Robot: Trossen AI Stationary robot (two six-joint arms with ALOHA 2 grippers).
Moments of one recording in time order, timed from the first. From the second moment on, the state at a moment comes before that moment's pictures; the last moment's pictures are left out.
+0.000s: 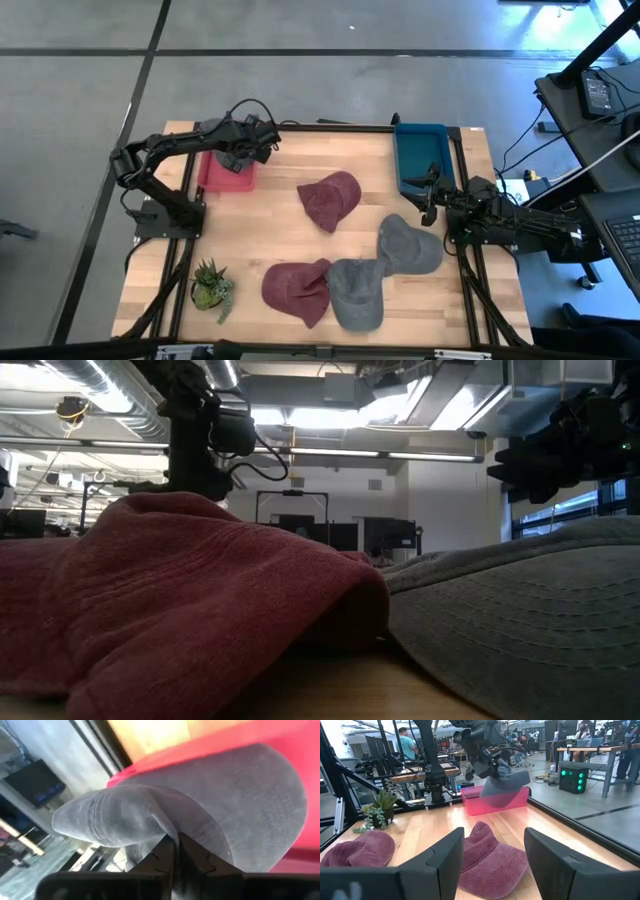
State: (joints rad) left arm 0.57 1.50 1.03 -0.91 -0.66 1.00; right arm -0.24 0.01 0.01 0.02 0.01 0.10
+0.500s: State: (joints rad) left arm 0.59 1.50 1.03 -0.88 -0.62 1.00; right arm -0.24 0.01 0.01 0.02 0.01 0.10
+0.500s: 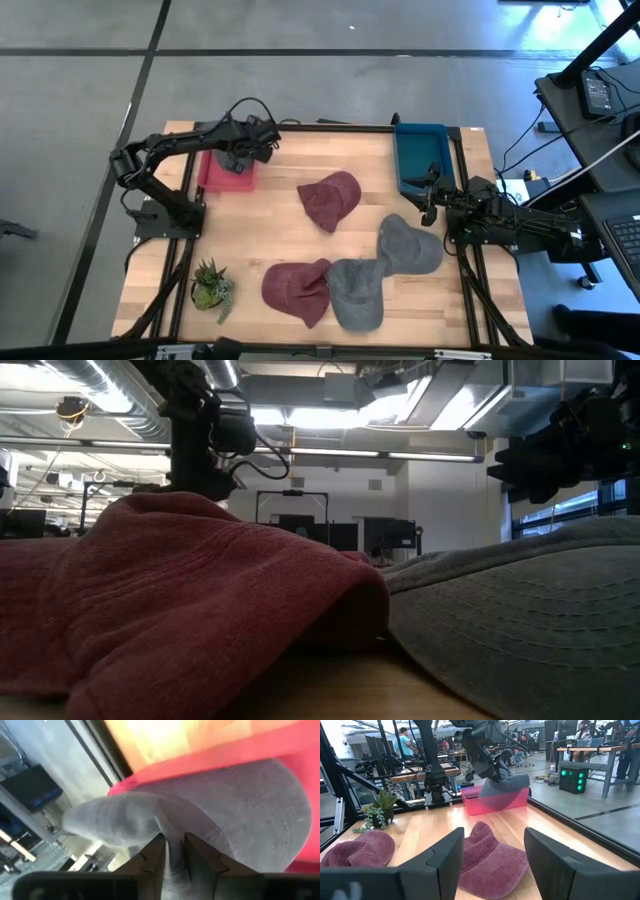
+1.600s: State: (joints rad) left arm 0.70 1.45 1.03 -0.81 -0.46 -0.29; right arm -0.24 0.01 0.01 0.02 0.01 0.07
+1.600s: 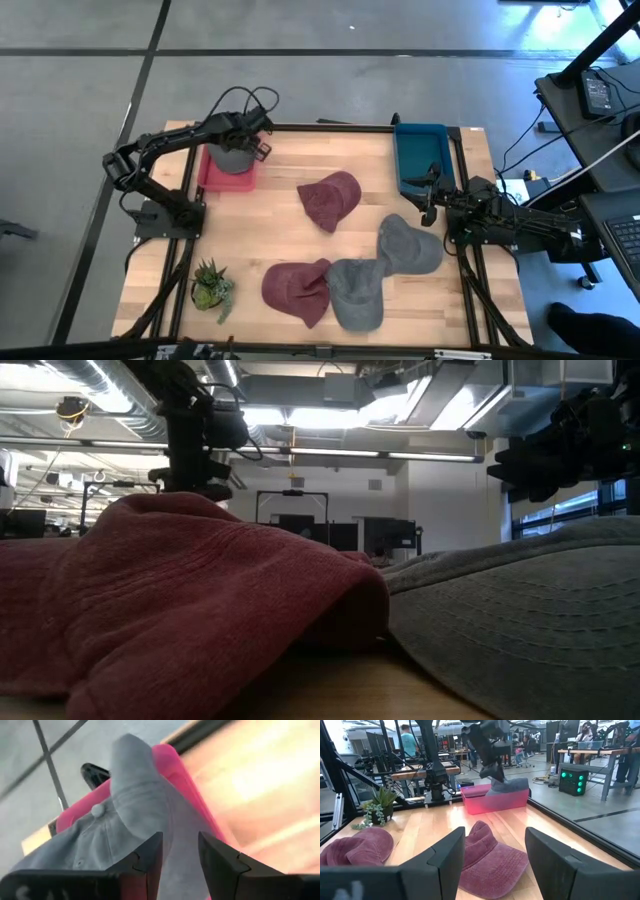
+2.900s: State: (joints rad) left arm 0.87 1.57 1.03 -0.70 -0.37 -0.51; right arm -0.24 0.01 0.01 0.02 0.01 0.04
